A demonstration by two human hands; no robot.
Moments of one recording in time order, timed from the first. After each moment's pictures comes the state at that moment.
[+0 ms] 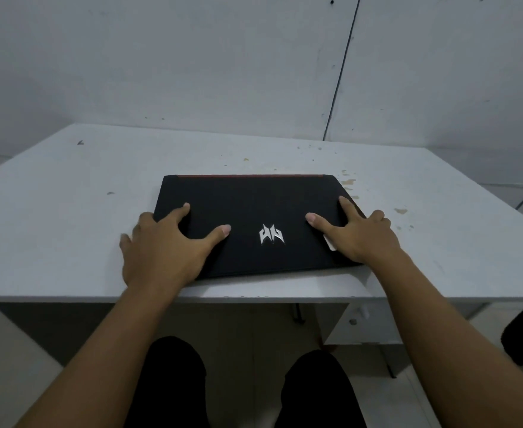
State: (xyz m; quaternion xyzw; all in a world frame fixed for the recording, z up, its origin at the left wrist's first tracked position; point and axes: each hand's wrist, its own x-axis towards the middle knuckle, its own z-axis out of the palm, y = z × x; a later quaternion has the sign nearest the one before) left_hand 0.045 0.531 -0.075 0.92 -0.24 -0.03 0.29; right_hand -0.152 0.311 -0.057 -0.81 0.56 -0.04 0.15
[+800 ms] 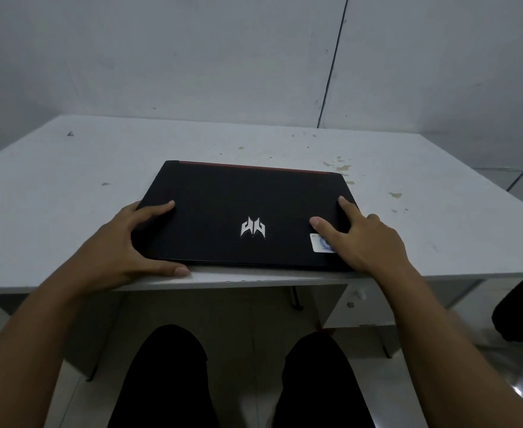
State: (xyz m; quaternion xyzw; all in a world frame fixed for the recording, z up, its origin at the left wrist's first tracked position) left_hand 0.119 0.597 -0.087 0.78 -0.49 -0.15 0.35; right_hand -0.177 0.343 -0.075 -0.83 0.53 -0.10 0.13
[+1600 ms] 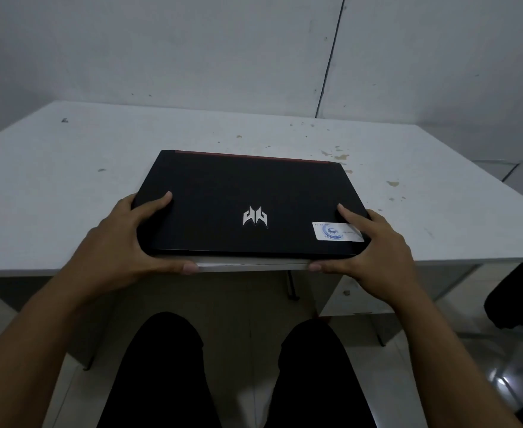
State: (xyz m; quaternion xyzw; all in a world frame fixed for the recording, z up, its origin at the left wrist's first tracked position) left_hand 0.089 0.607 -0.090 0.82 -0.47 -0.09 0.32; right_hand -0.223 0.377 -0.098 -0.85 0.39 -0.27 0.24
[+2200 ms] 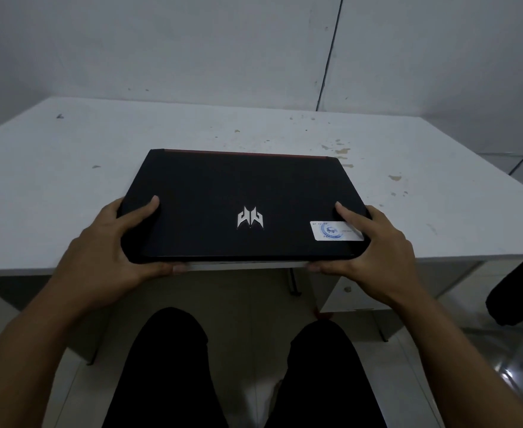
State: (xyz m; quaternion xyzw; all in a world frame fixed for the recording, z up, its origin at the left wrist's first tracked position) left_hand 0.076 0.617 -0.100 0.81 -0.46 -0.04 0.35; right_hand -0.224 0.374 -0.103 -0.87 0.35 -0.29 0.21
